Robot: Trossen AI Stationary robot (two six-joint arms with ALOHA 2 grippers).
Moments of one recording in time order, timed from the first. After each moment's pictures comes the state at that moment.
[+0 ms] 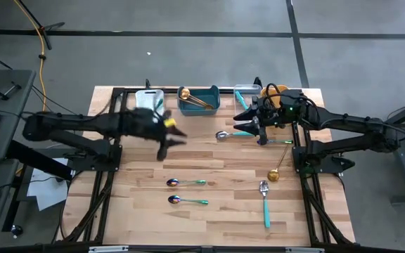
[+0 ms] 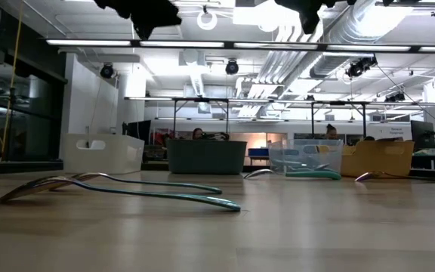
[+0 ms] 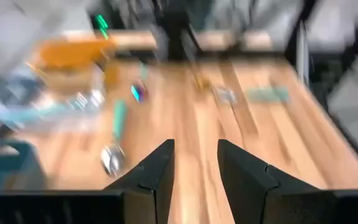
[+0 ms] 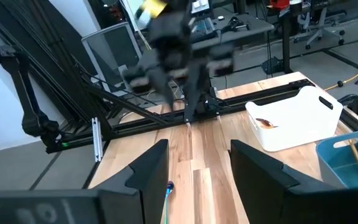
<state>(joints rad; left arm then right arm) 0.05 1.09 0.87 -0.18 0.07 0.02 -0.25 0.99 0.88 -0.04 -0.34 0.21</state>
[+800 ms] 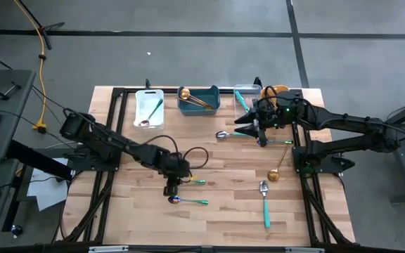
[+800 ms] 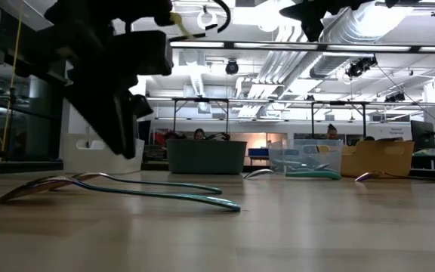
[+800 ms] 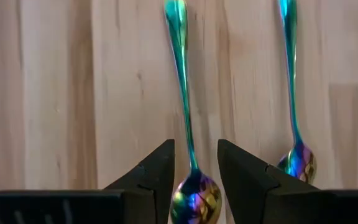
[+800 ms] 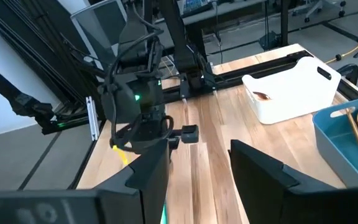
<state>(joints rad) -0.25 1.64 0.91 -0.39 0.05 -0.23 -0.25 0.99 0.88 -0.15 -0.34 0.20</state>
